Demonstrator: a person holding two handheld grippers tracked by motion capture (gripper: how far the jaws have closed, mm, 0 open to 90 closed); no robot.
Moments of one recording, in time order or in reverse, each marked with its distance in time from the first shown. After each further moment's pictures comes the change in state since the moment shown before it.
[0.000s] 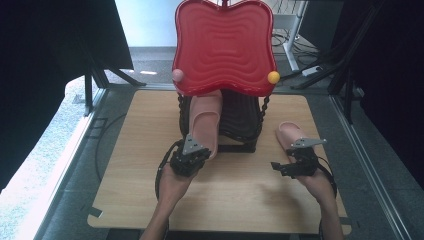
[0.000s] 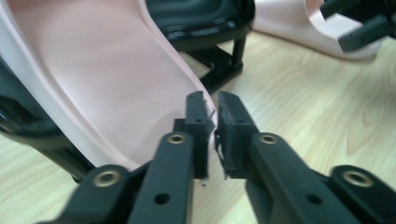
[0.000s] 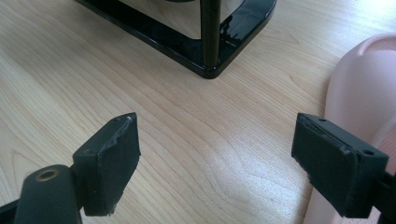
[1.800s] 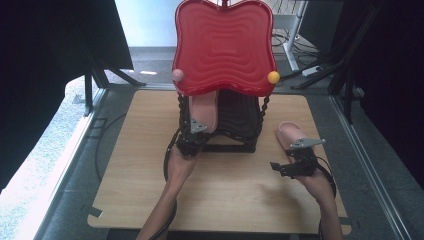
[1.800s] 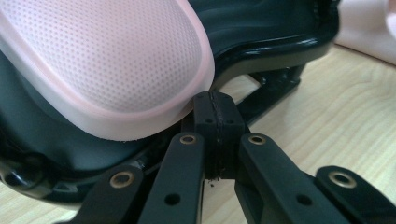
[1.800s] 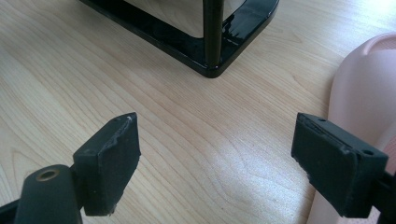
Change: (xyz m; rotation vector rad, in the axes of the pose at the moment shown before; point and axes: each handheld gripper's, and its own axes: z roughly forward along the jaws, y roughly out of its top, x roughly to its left) left arm 0.044 0.029 0.054 0.022 0.088 -0.049; right arm 0.001 0.000 0.002 0.005 0.002 -0.002
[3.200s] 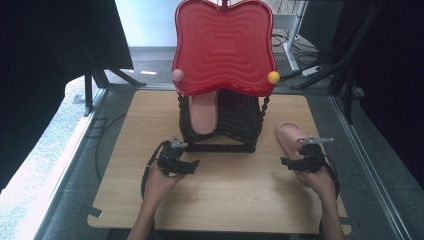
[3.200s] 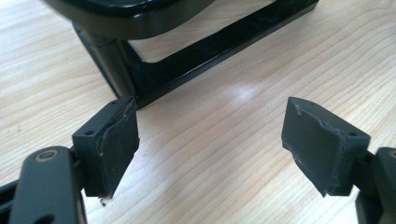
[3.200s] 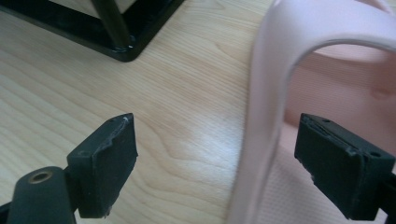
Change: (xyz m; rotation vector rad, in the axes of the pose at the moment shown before) left arm 0.018 -0.062 -0.040 0.159 -0.026 -0.091; right arm -0.043 -0.020 0.011 0.029 -0.144 0.143
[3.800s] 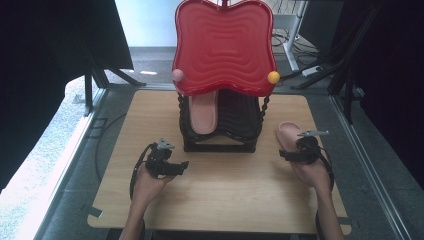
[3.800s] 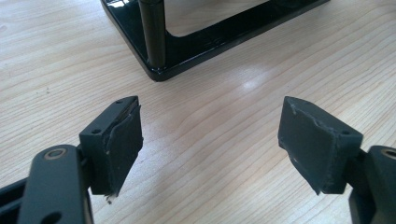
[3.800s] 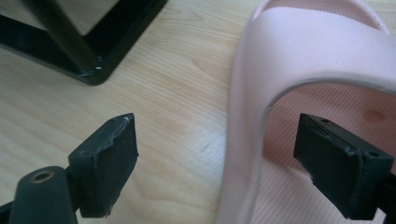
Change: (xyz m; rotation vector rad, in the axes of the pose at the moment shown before) left arm 0.021 -0.019 -0.010 0.012 0.003 -0.047; right arm -0.016 0.015 0.026 -0.004 -0.037 0.047
